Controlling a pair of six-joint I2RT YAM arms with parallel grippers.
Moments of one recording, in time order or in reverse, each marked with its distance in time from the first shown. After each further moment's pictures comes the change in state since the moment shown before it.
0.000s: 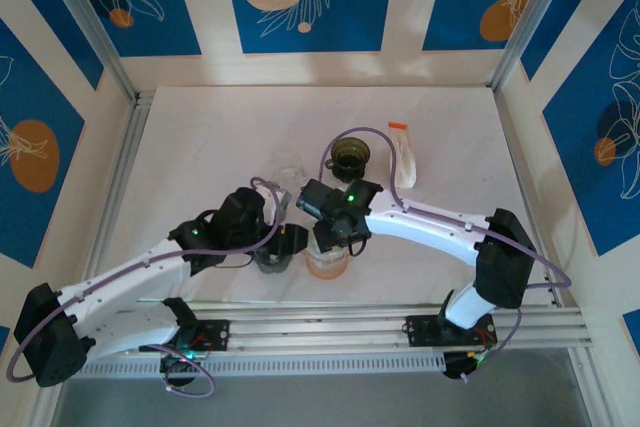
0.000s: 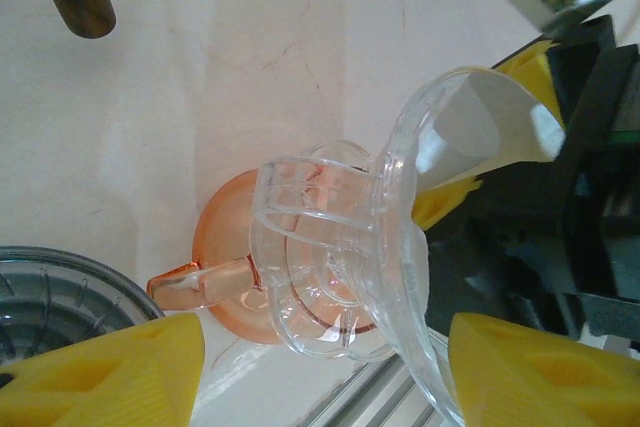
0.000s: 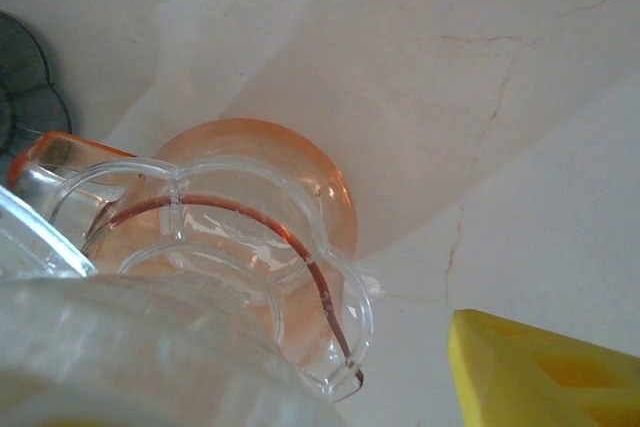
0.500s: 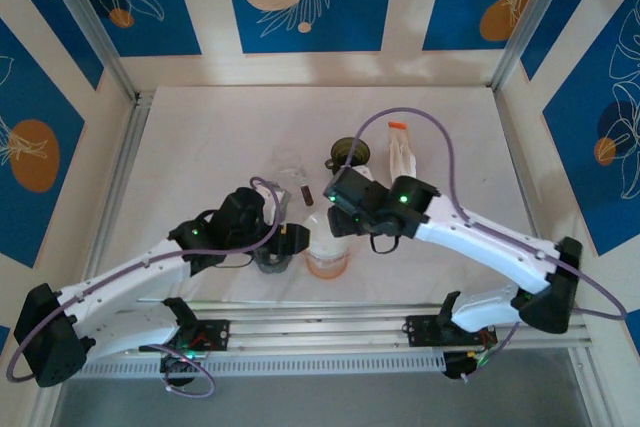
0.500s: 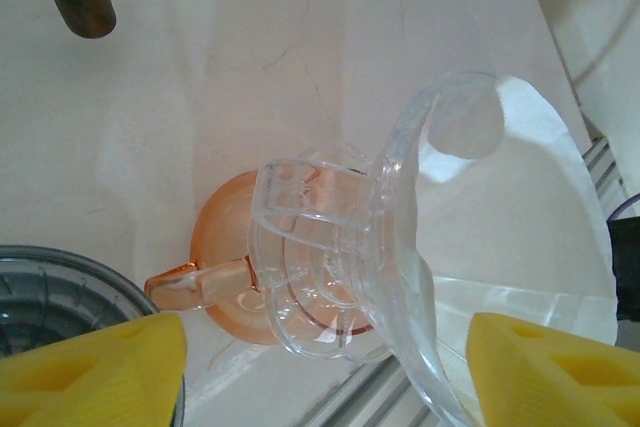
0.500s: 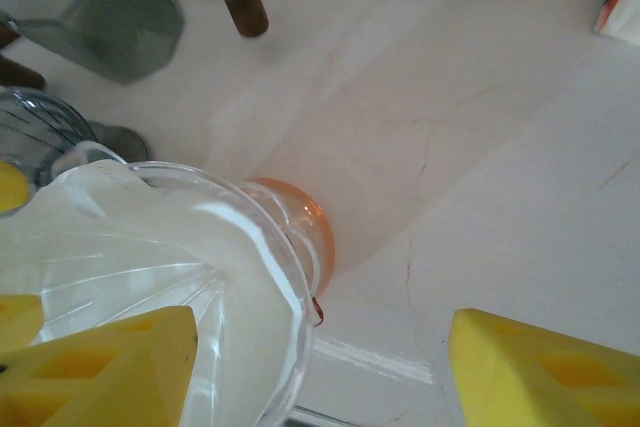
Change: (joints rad) left arm 0.000 -0.008 0.003 0.000 0.000 -0.013; right arm 0.007 -0.274 0.055 -0.071 0.113 0.051
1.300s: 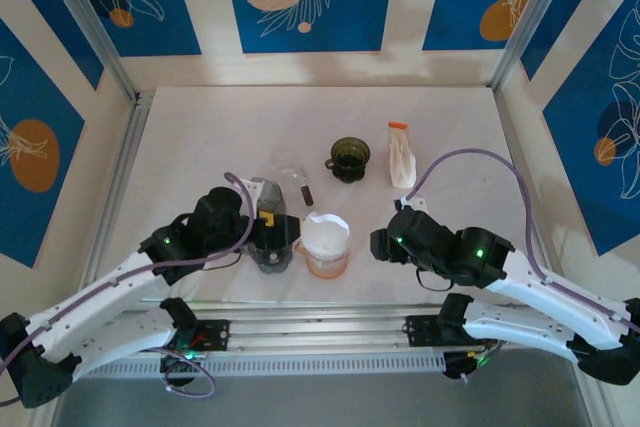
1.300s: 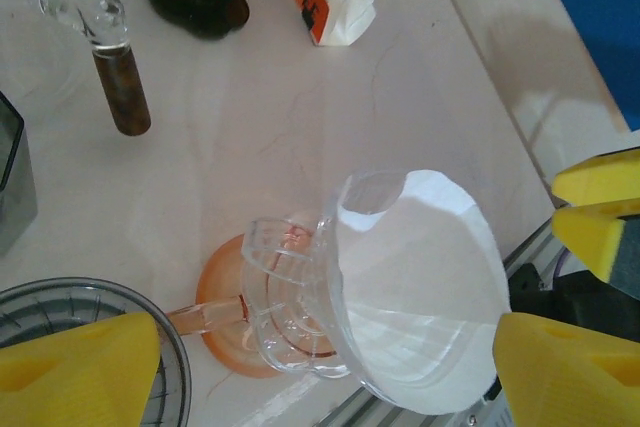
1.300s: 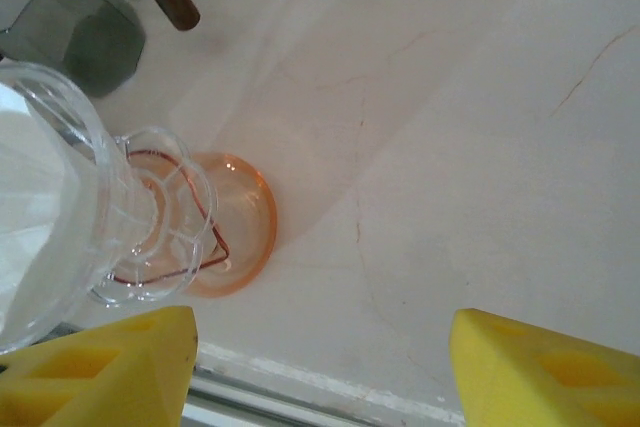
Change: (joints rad) left arm -0.001 -0.150 0.048 -0.066 -0.106 -0.017; right arm 0.000 -0.505 -0.443 0.107 0.017 0.111
